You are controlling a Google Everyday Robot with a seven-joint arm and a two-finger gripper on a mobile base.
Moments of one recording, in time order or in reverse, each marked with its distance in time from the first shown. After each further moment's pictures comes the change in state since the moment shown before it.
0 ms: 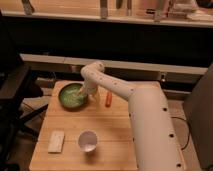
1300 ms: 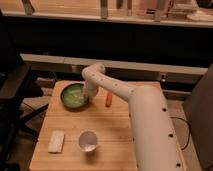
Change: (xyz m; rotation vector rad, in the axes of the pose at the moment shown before) arm -0.003 0.010 0.009 0.000 -0.013 -0.009
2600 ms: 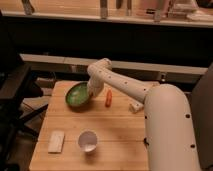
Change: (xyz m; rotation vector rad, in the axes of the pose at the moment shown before) arm 0.003 0.013 -0.062 0.041 0.063 -0.046
